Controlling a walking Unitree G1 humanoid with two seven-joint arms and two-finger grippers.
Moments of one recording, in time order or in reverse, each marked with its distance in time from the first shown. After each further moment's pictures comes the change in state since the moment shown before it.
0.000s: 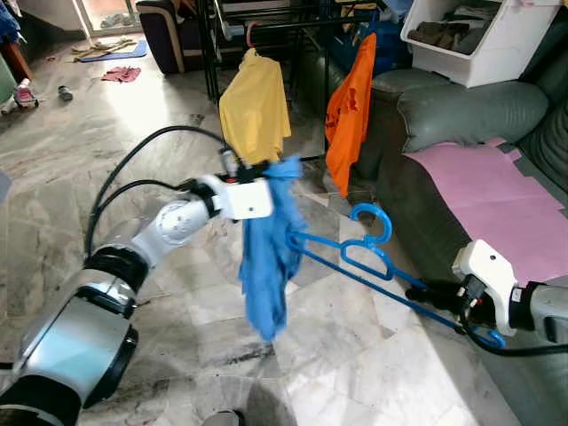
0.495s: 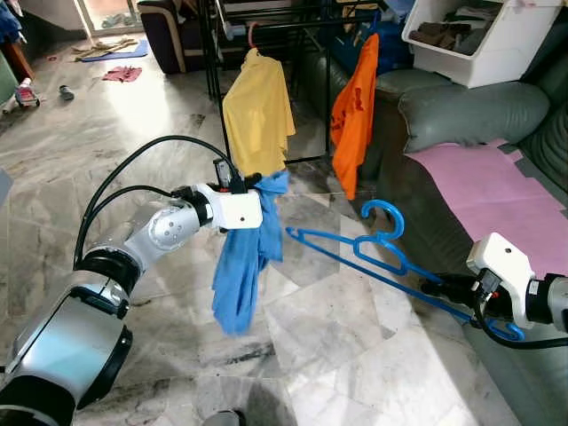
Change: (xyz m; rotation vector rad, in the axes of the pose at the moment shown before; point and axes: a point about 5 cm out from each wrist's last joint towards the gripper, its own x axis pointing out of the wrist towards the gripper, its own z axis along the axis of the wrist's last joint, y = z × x) left arm -0.007 -0.010 -0.003 0.018 -0.022 -0.089; right arm -0.012 -0.014 0.001 -0.035 0.033 -0.051
